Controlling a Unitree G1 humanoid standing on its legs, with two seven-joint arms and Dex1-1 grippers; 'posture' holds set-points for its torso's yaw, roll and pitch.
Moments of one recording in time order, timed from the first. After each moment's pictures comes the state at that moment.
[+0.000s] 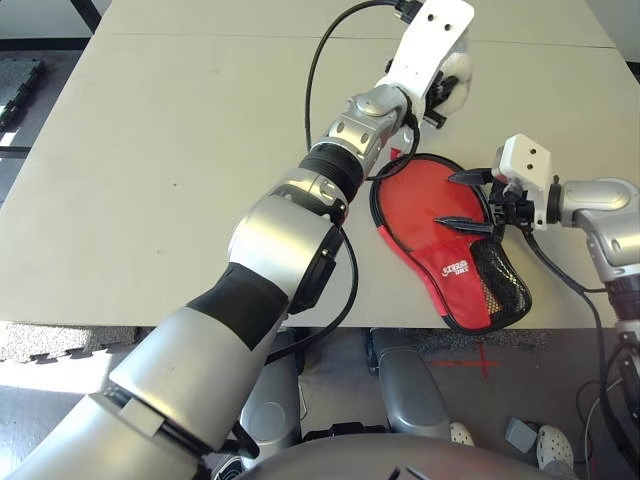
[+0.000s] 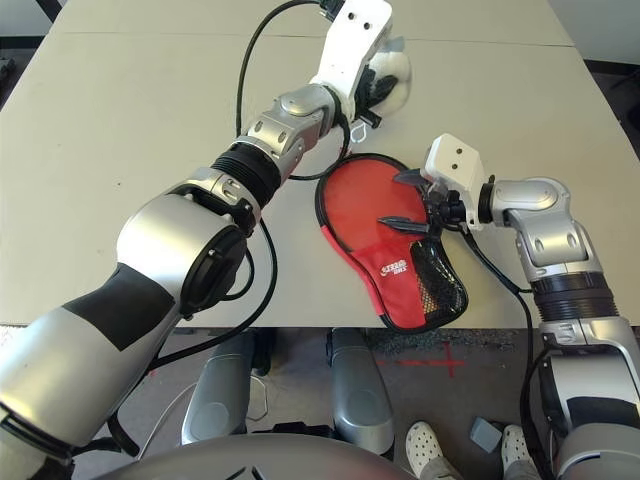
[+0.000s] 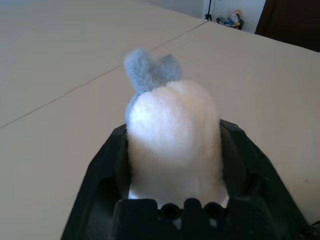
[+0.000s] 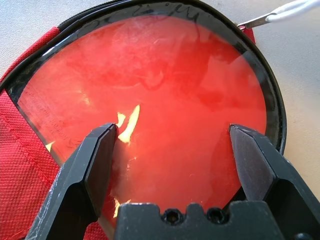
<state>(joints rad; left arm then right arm) -1.52 -0.18 0.01 1.30 -0.04 0.03 -0.36 -0.50 -0.75 0.07 0.27 0.15 0.15 1.18</state>
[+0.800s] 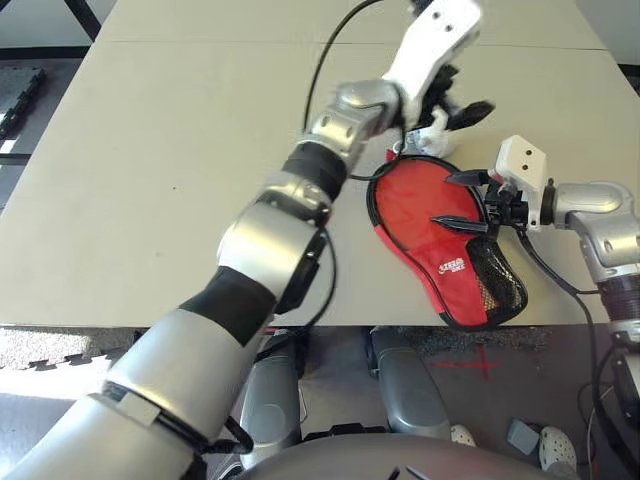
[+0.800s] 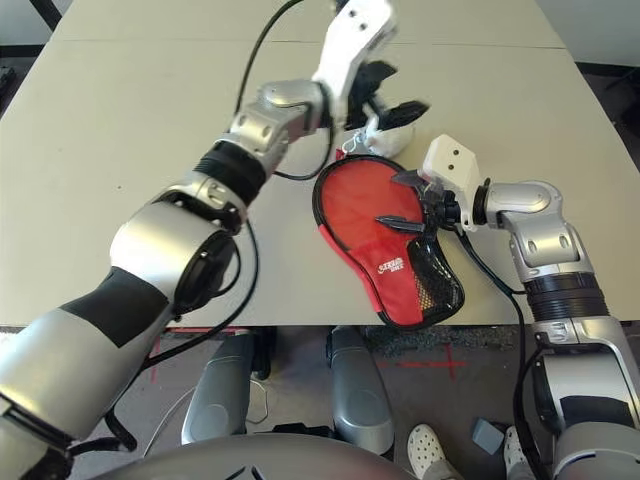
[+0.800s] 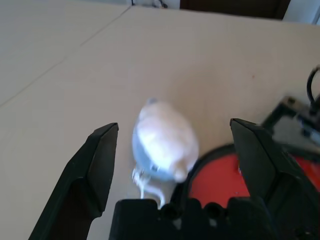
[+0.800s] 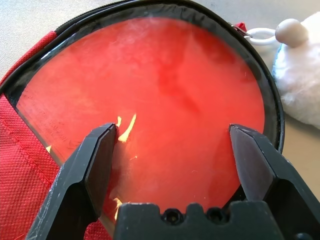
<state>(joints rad) -1.24 0.09 -0.12 0.91 -0.03 0.18 -0.87 -0.51 -0.72 0.07 0.31 0.15 0.14 1.16</state>
